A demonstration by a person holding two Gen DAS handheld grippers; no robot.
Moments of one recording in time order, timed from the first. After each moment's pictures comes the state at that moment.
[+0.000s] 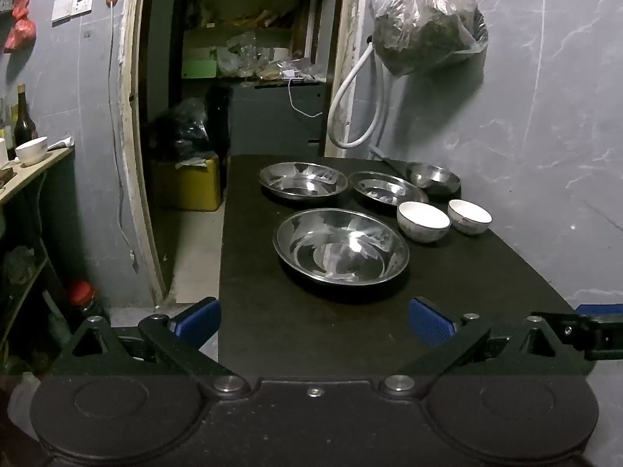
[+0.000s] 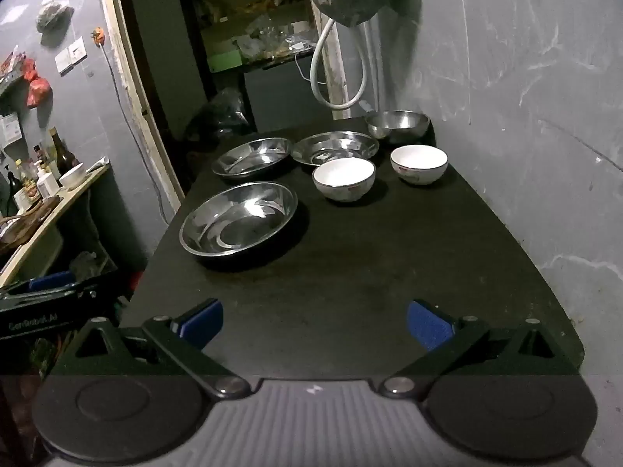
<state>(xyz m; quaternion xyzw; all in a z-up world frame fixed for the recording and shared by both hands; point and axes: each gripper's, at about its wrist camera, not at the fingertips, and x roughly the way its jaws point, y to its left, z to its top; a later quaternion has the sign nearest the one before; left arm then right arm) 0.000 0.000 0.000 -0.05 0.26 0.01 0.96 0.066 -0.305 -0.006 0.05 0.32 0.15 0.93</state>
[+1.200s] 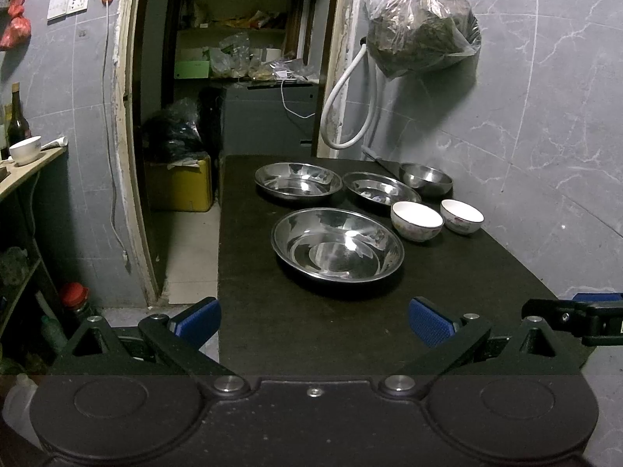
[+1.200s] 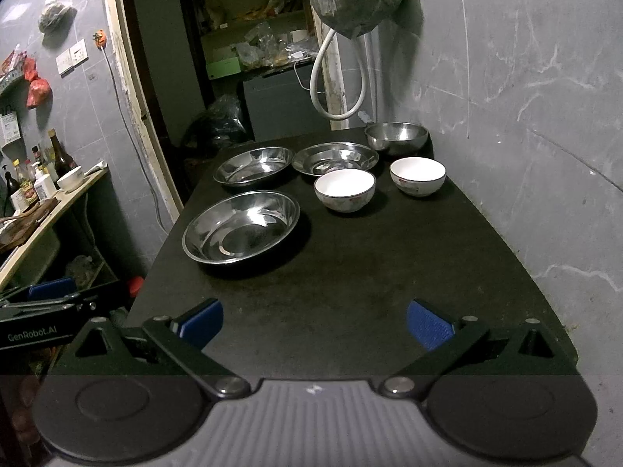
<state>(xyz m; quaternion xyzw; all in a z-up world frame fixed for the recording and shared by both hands) -0.006 0.003 0.001 -0.05 0.26 0.00 0.96 0.059 -0.300 0.003 0.05 0.31 0.15 0.94</state>
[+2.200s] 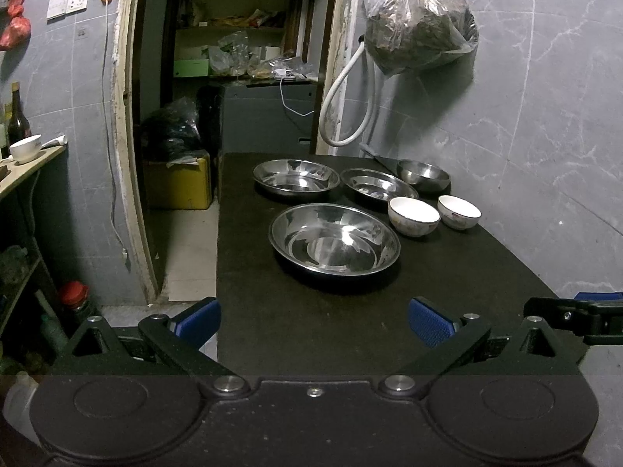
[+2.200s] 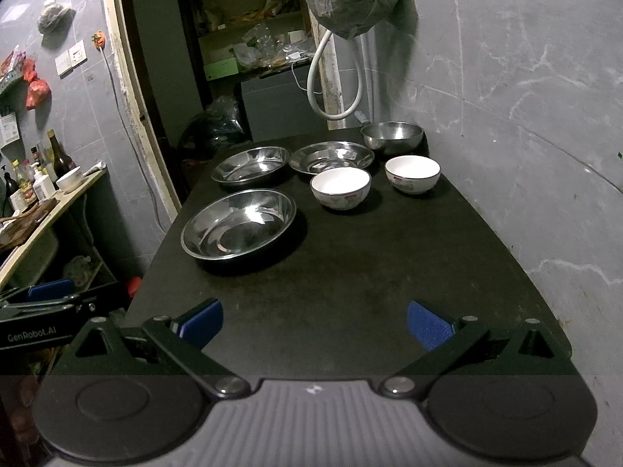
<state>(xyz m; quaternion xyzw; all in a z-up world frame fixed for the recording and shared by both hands) -0.005 0.004 0.000 -0.05 0.26 0.00 0.96 0.057 -0.301 0.003 0.05 0.31 0.15 0.94</state>
